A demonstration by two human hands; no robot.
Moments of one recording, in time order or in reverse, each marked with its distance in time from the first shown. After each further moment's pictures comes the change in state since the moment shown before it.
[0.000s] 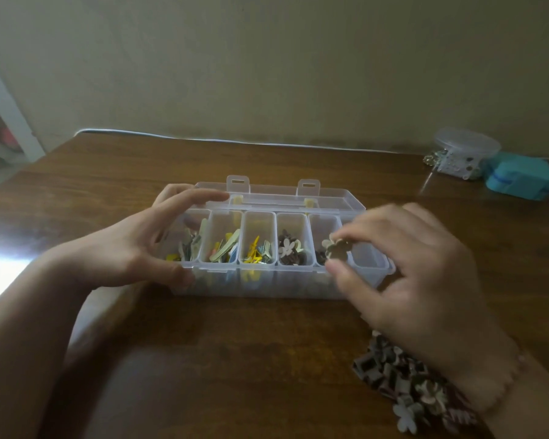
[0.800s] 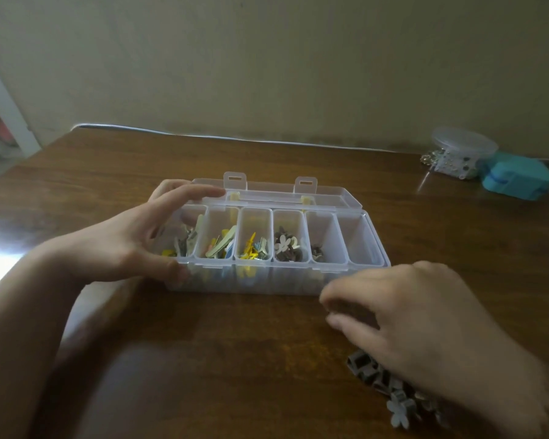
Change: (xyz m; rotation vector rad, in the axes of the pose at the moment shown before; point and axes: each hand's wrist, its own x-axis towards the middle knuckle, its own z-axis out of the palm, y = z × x) left_hand -0.001 0.000 0.000 -0.005 -0.002 0.009; right_hand -0.007 -0.015 -0.017 -0.214 -0.491 -0.037
